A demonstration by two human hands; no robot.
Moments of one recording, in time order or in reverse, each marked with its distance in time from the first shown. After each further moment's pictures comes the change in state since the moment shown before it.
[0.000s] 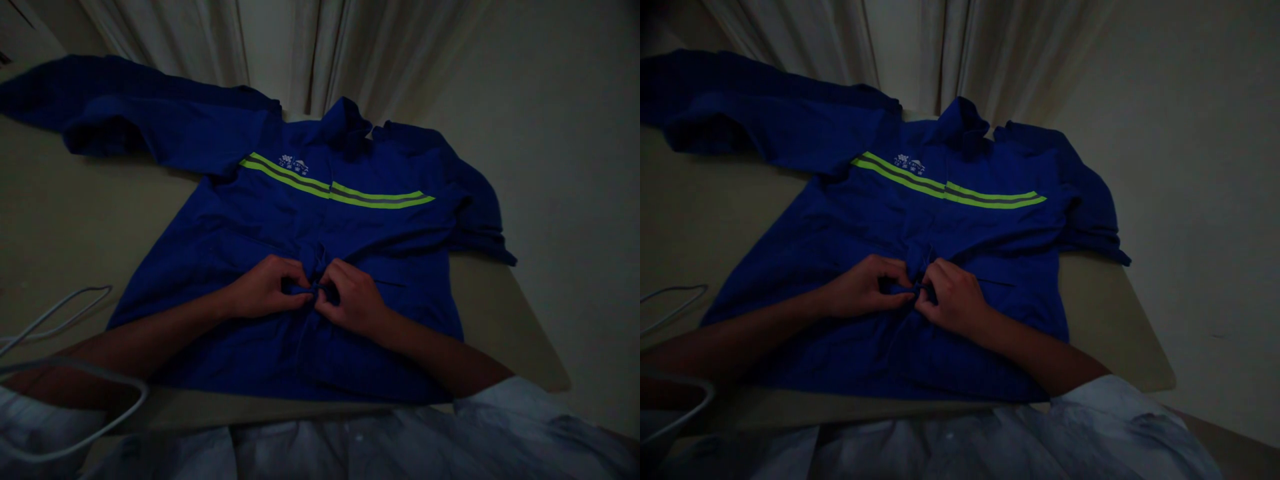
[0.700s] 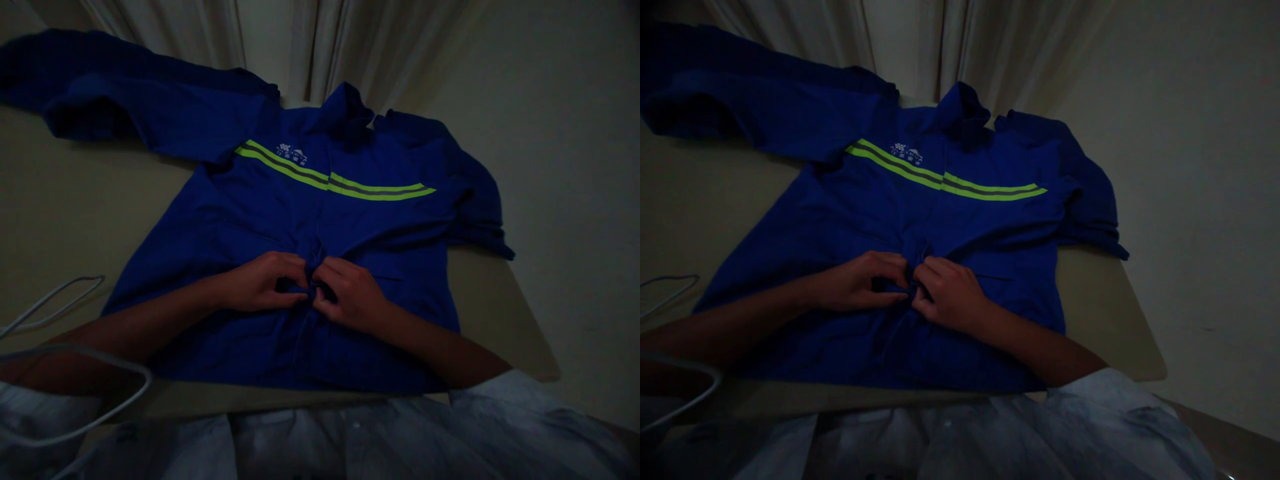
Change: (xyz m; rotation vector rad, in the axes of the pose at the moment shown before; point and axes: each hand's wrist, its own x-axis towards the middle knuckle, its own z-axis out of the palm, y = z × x) left_hand 0.001 -0.007 -0.008 -0.014 -0.159 0.261; right_hand 0.000 -0.007 -0.012 -0.068 -0.137 -0.101
